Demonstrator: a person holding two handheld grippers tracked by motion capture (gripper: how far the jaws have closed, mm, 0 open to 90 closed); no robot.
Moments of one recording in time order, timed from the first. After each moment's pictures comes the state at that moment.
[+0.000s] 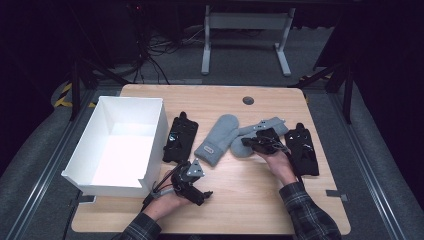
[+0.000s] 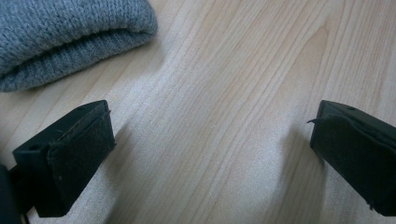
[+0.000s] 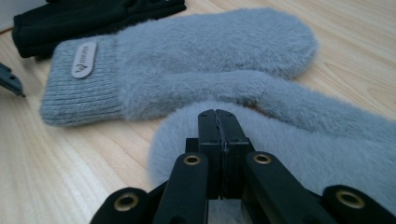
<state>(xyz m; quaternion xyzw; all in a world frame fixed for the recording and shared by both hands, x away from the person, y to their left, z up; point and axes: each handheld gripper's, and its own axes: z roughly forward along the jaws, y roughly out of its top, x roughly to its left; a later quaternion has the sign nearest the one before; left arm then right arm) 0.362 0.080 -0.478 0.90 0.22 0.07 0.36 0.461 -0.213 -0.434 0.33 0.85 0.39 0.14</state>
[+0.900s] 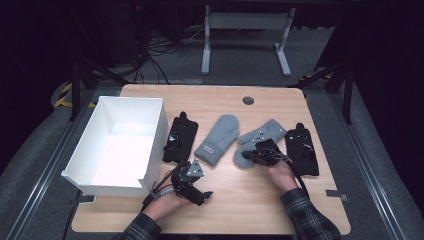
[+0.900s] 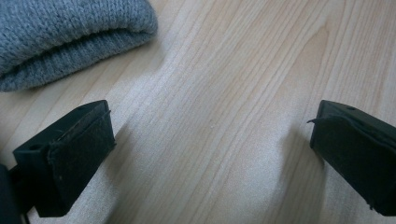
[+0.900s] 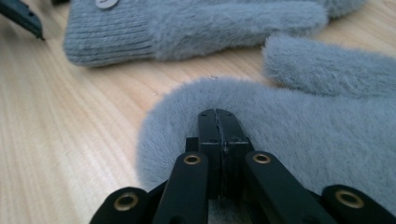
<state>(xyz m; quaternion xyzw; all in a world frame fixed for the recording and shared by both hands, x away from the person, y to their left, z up) 0.362 0.080 -0.478 0.90 0.22 0.08 0.36 0.432 -0.214 -0.452 0.33 0.87 0.36 0.10</state>
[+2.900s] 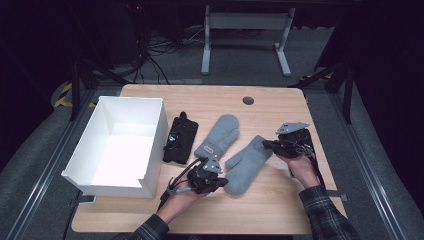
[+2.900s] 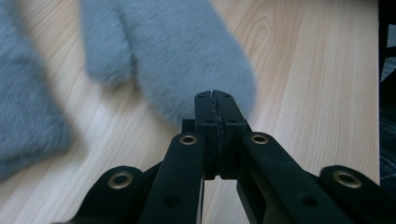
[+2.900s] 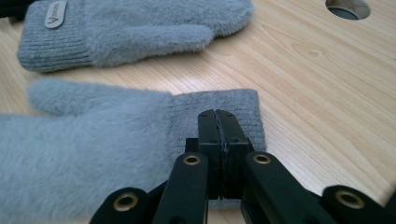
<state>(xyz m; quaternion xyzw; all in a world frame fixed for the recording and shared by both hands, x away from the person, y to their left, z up) 0.356 0.026 -0.434 0.91 0.17 0.01 0.39 0.440 -0.273 -0.422 0.35 0.85 0.37 0.16</state>
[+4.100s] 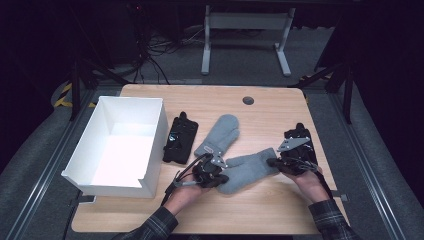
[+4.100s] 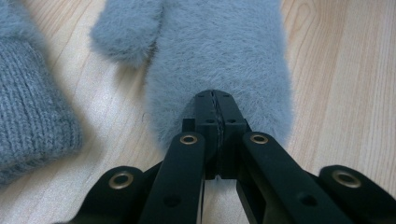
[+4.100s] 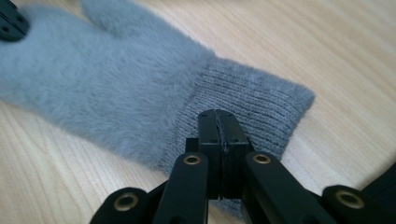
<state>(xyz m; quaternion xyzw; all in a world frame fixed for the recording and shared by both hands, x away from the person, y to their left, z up) 0.378 0.021 -0.451 0.92 0.19 0.00 0.34 0.392 -0.276 -0.423 0.33 0.88 0.31 0.14</state>
